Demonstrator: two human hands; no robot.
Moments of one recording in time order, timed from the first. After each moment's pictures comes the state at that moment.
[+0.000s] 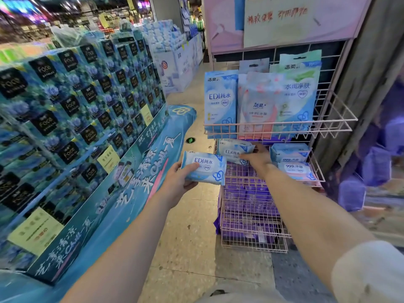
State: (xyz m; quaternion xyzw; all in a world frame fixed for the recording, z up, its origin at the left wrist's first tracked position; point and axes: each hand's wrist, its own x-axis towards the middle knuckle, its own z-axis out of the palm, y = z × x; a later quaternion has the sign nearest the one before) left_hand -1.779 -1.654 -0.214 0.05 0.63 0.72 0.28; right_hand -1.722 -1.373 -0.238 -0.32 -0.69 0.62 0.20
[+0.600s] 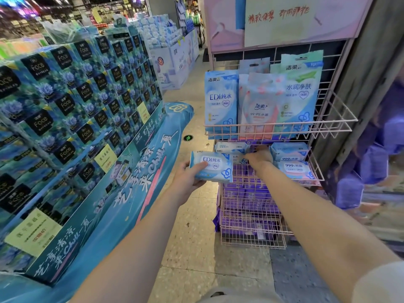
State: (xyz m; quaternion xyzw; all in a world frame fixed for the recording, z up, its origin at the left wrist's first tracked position) left_hand -1.778 -1.632 -0.216 0.02 0.62 0.73 0.29; right_hand -1.726 -1.382 -0.231 -0.45 -0.73 0.49 0.17
